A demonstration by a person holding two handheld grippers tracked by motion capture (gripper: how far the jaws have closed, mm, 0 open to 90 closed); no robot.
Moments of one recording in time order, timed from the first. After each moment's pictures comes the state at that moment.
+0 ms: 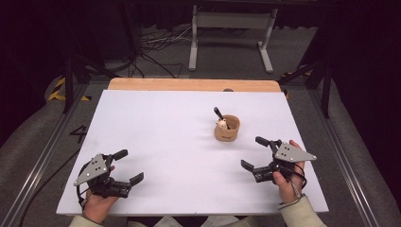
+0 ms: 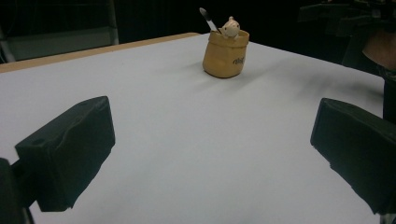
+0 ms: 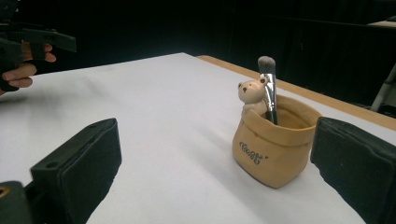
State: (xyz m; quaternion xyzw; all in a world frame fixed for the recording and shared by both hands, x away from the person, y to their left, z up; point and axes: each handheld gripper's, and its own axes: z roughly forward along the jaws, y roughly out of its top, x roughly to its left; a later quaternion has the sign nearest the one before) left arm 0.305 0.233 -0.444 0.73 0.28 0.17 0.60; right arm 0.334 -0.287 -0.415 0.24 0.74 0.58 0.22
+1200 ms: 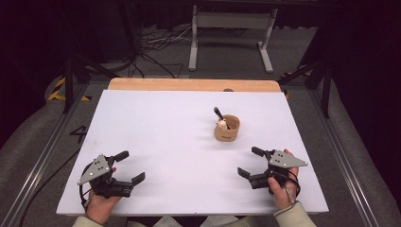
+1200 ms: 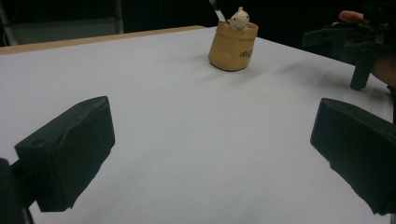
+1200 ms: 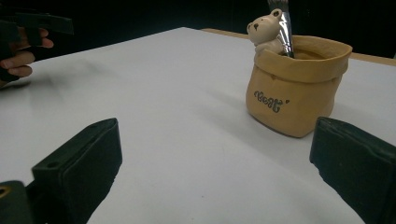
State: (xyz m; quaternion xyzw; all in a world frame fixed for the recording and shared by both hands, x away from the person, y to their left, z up) left arm 0.307 0.230 -0.454 0.73 0.30 0.16 0.60; right arm 0.330 -0.285 -0.452 0.29 0.75 0.57 0.19
